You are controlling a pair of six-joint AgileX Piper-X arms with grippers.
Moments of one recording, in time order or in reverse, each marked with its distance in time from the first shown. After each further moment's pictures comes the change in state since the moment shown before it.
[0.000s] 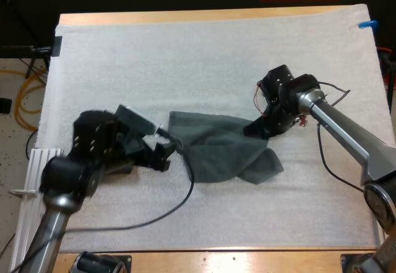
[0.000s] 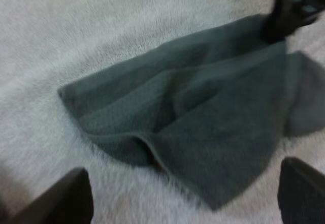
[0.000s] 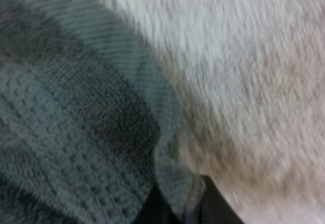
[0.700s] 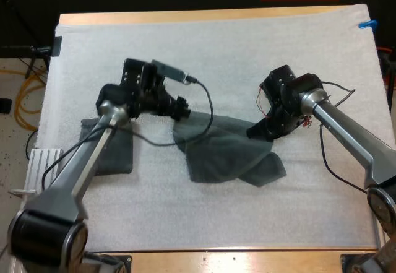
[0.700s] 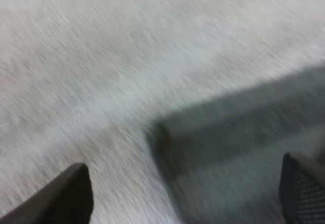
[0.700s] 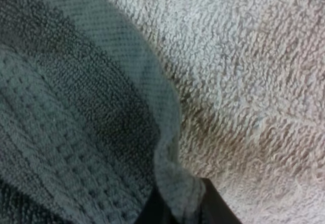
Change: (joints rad) left arm 0.000 0.656 -0.265 -0.207 -0.166 -0.005; right arm 0.000 -0.025 0.003 0.048 0.027 -0.002
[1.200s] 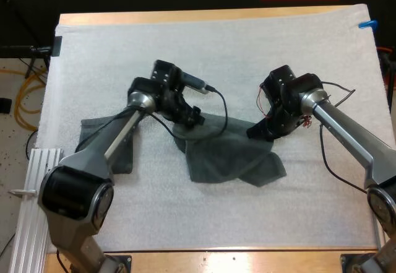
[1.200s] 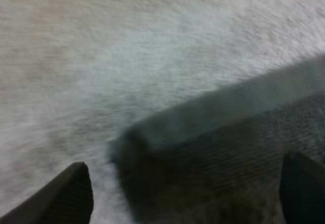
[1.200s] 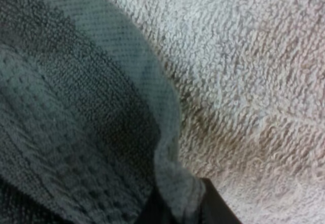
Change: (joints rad) left arm -0.074 0.251 -0.080 0.034 -0.036 0.000; right arm 0.000 0.000 0.000 0.004 0.000 0.000
